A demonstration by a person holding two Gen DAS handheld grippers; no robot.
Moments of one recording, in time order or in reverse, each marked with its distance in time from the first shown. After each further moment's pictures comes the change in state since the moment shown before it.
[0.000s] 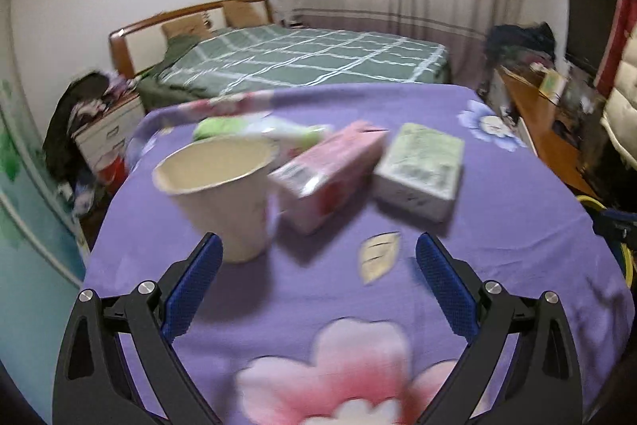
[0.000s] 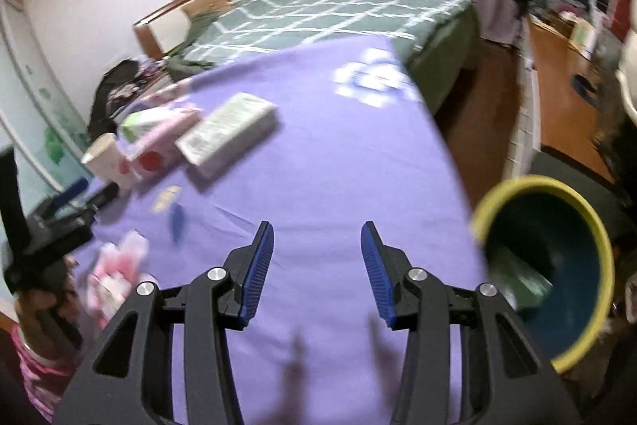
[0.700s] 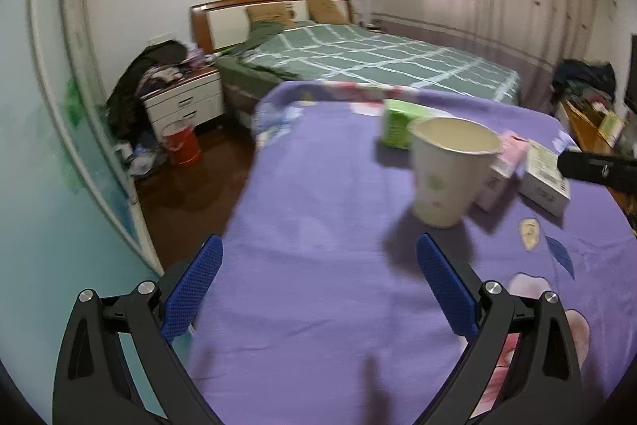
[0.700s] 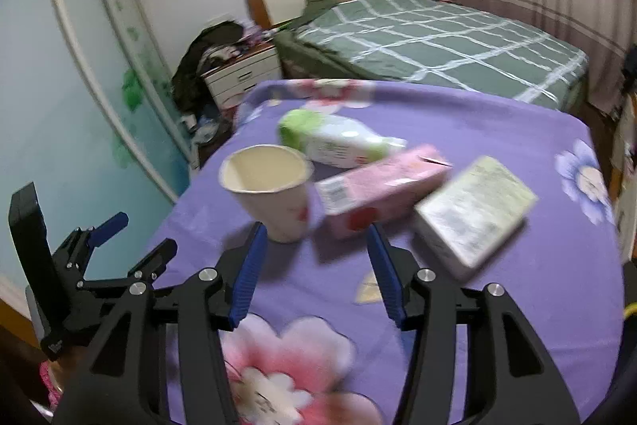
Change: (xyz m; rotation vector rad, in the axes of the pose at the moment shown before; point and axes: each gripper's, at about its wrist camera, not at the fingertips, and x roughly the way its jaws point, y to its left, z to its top) left arm -0.045 0.140 -0.039 -0.173 -0.009 0.206; right arm 0.071 0.213 0.044 -0.292 0.042 0.256
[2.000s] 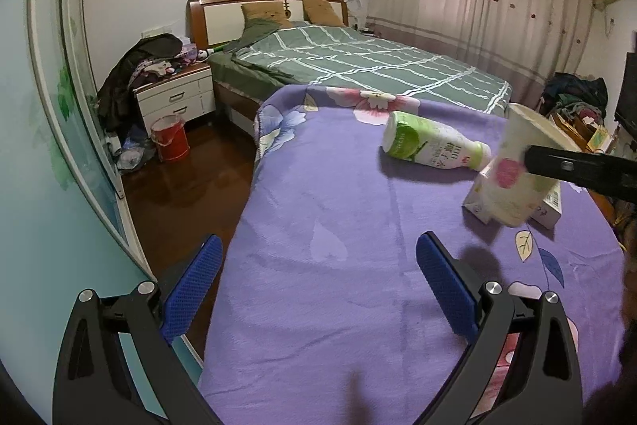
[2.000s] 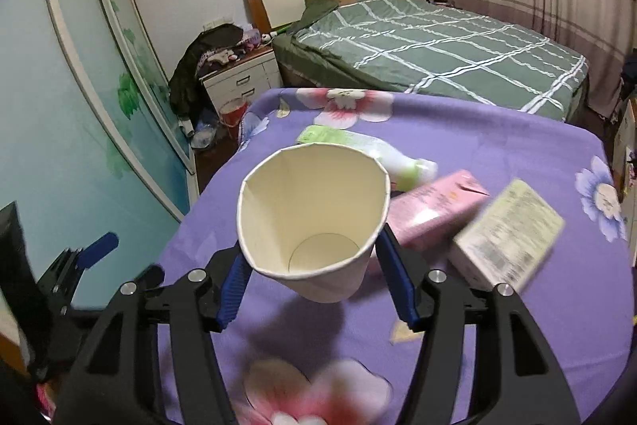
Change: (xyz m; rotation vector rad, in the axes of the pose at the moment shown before) left arm -0.005 0.014 0.005 -0.021 0.000 -0.071; right arm -0.004 0.000 0.011 0.045 -0.048 -0.055
